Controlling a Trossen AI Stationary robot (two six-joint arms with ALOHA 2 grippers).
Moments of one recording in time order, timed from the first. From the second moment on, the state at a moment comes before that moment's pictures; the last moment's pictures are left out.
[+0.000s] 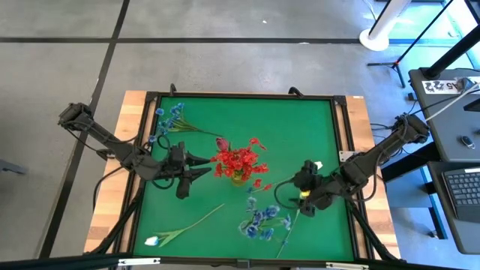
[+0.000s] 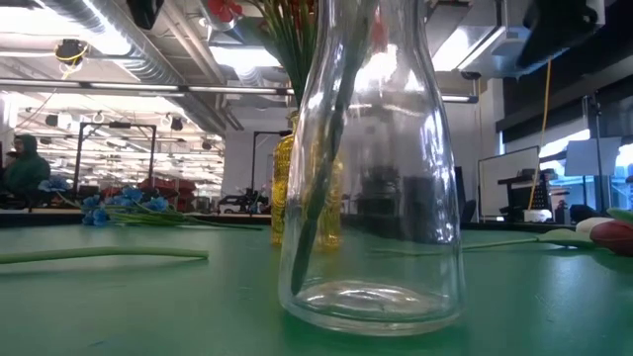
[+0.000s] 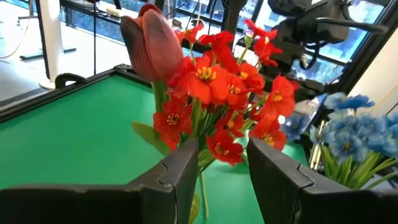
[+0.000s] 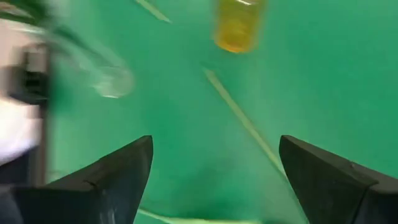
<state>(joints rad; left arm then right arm) -0.53 1.00 0.67 0.12 -0.75 -0.45 0.63 1.26 1.04 -0.77 0.39 0.75</state>
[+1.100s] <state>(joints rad) -0.53 1.00 0.67 -0.12 -0.75 -0.60 0.69 1.12 0.58 -0.73 0.41 1.48</state>
